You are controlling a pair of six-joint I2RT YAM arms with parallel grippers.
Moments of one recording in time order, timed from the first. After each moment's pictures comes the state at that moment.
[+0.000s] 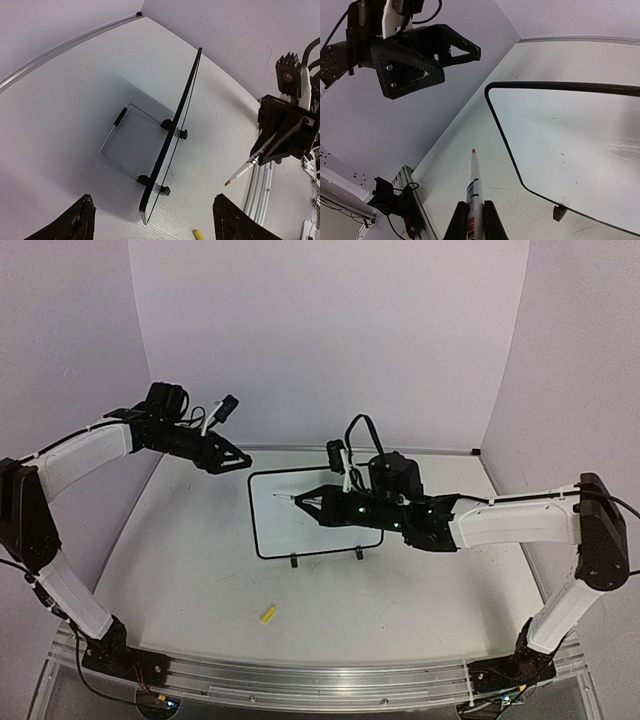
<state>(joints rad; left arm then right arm) -0.33 1.58 1.39 -0.55 0.81 0.18 0.97 1.65 1.08 0.33 -0.14 0.63</state>
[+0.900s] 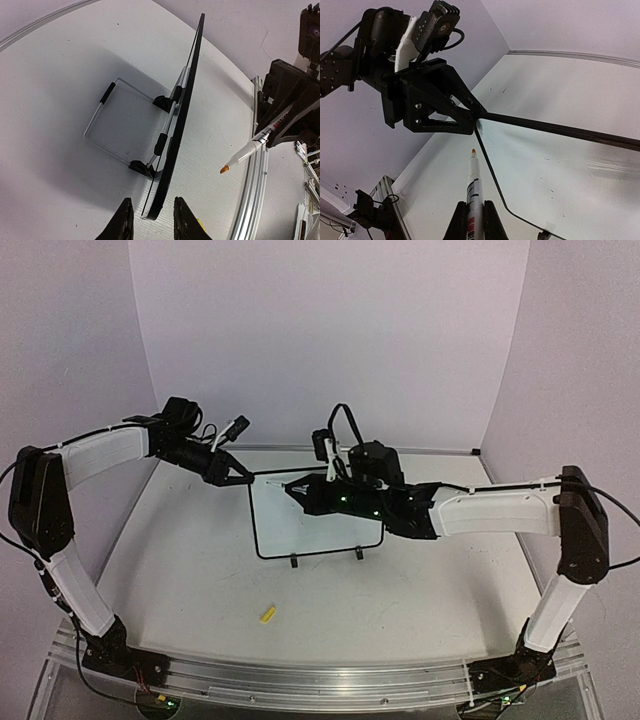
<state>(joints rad) -0.34 1.69 1.39 -0.60 0.86 0.27 0.97 1.77 1.24 0.26 -0.06 0.55</state>
